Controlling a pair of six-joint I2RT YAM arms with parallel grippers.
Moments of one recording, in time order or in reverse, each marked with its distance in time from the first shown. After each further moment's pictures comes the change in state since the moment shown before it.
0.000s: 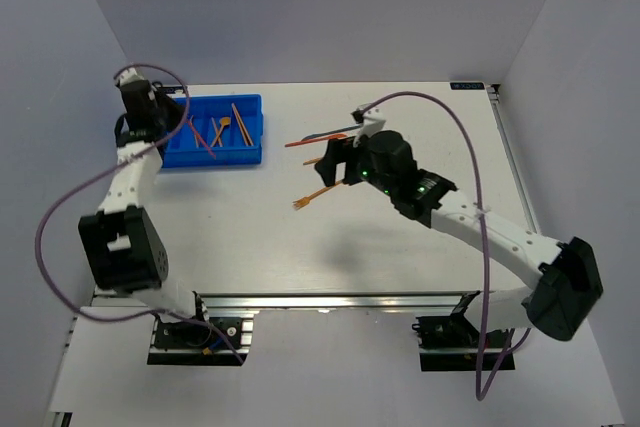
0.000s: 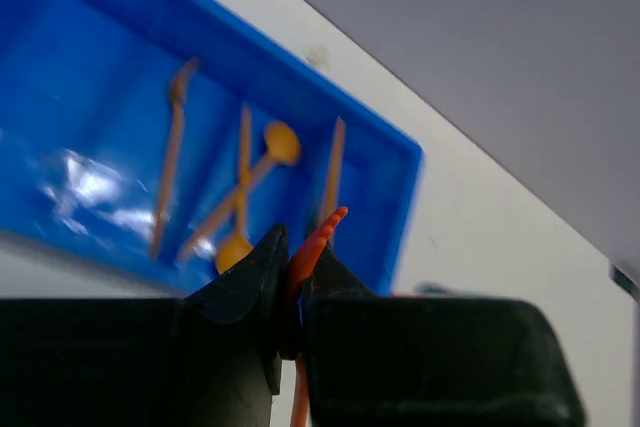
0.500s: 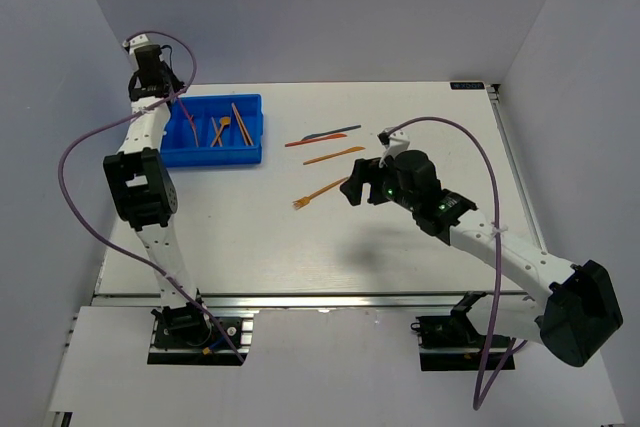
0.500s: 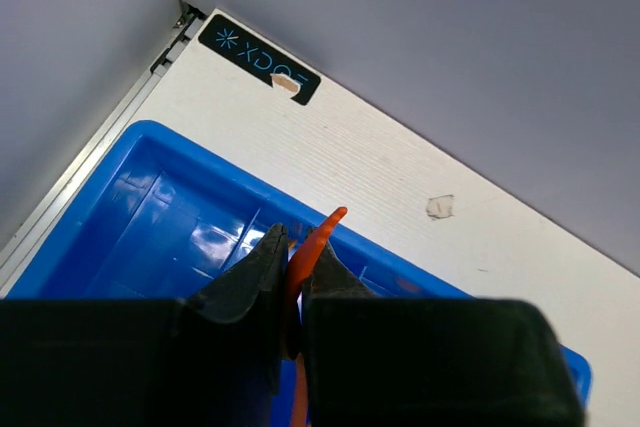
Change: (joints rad) left arm 0.055 0.663 0.758 -0.159 -0.286 0.256; right arm -0.166 -0.208 -0.292 0.005 -0.106 0.019
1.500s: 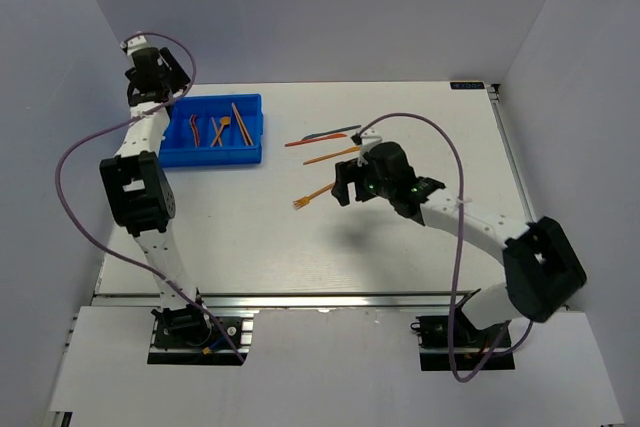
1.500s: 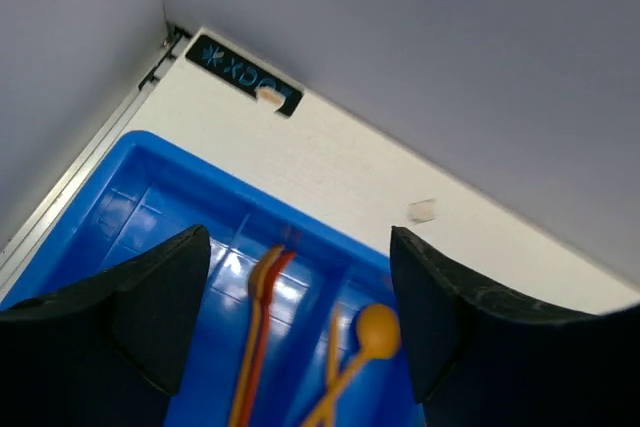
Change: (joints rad) left arm 0.001 -0.009 -0.108 0.137 0.026 0.026; right arm -0.002 0.210 0.038 0.051 -0.042 -0.109
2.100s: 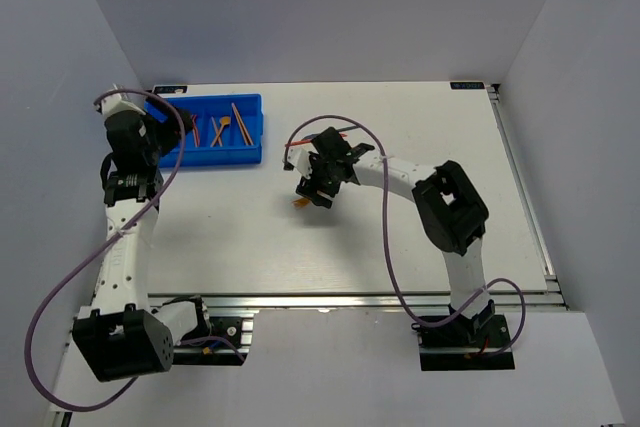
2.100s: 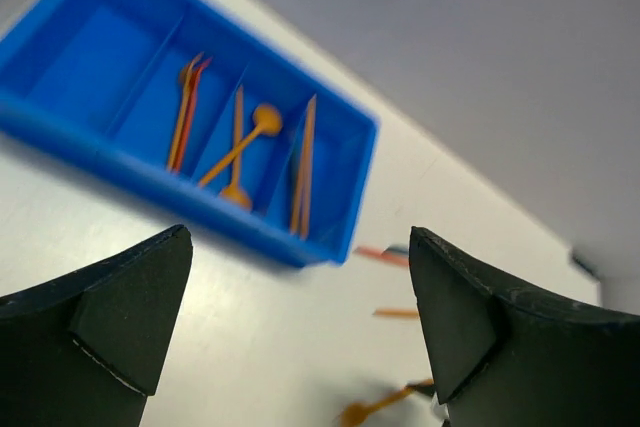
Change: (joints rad) left arm -0.013 -1.034 -0.743 -0.120 0.162 -0.259; right arm 0.068 0.644 0.612 -0.391 -0.164 -0.823
